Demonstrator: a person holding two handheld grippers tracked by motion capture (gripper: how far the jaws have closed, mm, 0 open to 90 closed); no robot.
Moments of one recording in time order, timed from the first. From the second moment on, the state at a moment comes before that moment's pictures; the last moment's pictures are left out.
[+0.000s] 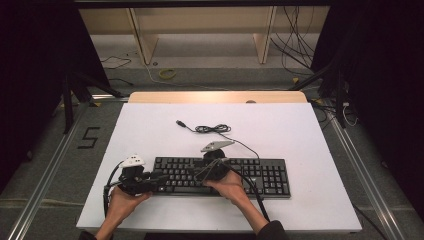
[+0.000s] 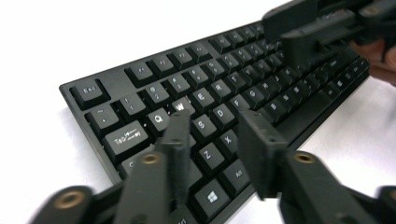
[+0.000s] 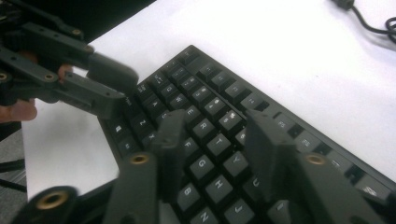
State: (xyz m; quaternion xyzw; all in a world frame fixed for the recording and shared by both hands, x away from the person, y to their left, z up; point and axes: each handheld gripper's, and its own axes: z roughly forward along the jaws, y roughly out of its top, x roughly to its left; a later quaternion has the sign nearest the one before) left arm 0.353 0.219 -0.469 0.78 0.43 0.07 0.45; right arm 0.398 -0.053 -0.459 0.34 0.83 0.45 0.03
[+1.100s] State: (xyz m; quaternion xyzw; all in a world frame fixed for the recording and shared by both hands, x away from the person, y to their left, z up) left arm 0.363 0.210 -0.477 0.78 0.44 0.10 0.43; right arm 0.388 -0.081 -0.450 0.35 0.82 0.45 0.05
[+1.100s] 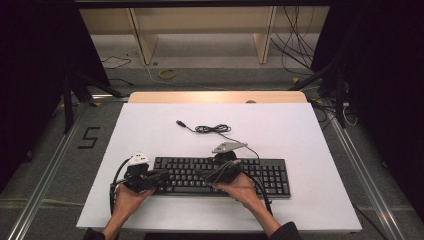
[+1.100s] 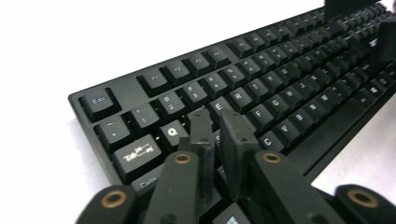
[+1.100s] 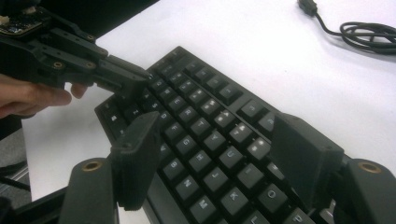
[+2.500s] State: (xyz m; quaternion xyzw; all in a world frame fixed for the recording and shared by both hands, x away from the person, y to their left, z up) left arm 0.362 0.211 -0.475 0.77 0.45 0.09 0.44; right arm 0.388 -0.093 -0.450 0.35 0.82 0.46 0.05
